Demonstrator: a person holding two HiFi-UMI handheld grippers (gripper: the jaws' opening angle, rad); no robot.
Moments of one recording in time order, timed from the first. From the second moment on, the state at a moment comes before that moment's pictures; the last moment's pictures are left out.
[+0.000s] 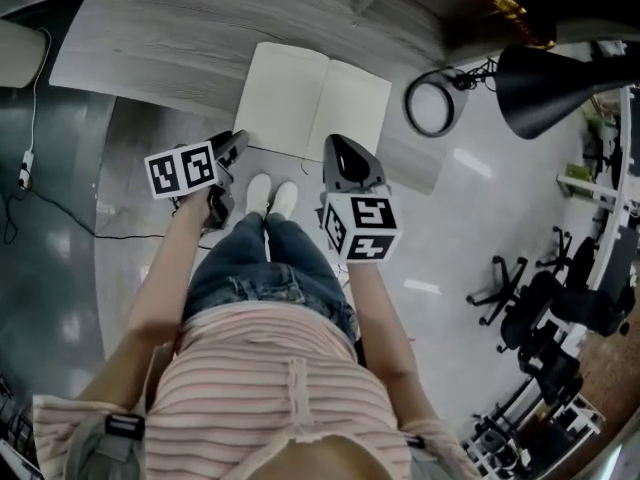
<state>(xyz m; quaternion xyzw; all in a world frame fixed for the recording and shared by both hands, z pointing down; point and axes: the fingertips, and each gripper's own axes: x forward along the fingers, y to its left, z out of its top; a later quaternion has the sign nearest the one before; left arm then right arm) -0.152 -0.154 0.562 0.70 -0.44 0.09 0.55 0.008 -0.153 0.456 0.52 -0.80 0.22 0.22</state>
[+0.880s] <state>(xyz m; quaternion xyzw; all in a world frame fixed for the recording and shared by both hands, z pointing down) -0.159 -0.150 0.530 0.73 -0.45 0.12 0.50 0.006 -0.151 0.462 0.51 -0.80 0.22 0.23</state>
